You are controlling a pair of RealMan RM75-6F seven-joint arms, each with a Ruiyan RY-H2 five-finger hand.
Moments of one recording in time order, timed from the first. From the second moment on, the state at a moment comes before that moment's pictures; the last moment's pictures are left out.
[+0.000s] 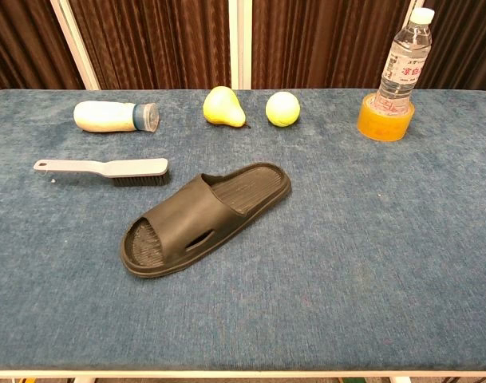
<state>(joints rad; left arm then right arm) -0.01 -1.22 -0.04 -1.52 1.45 1.53 0.11 0.12 -1.04 0.06 -1.65 -1.54 1.46 0.01</state>
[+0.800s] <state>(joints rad) -0.32 -1.22 -0.14 -1.39 1.41 1.11 -0.05 0.12 -1.01 0.08 -1.67 -1.55 1.48 0.00</state>
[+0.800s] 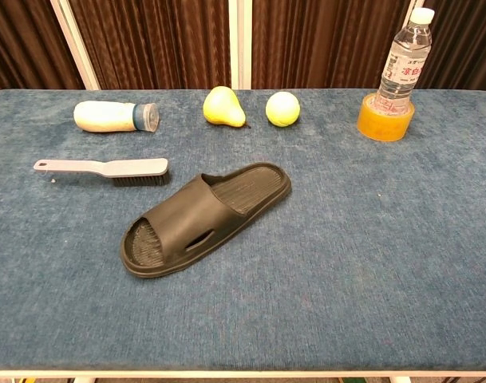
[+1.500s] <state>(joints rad) -0.71 -1.40 -0.17 -1.18 1.16 0.55 0.01 0.11 -1.00 0.07 -1.67 -1.53 1.47 0.01</state>
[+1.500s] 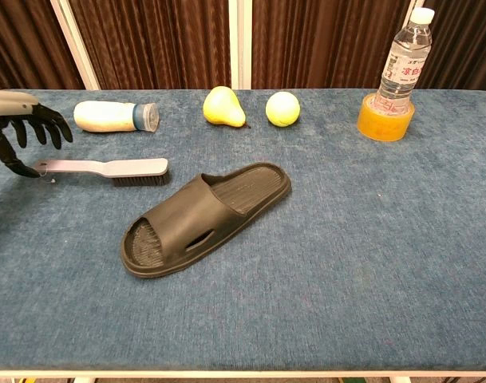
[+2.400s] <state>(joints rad) -0.84 -1.46 -0.09 -1.18 0.92 0.46 0.13 0.10 -1.01 0.07 -1.65 -1.51 1.47 0.03</state>
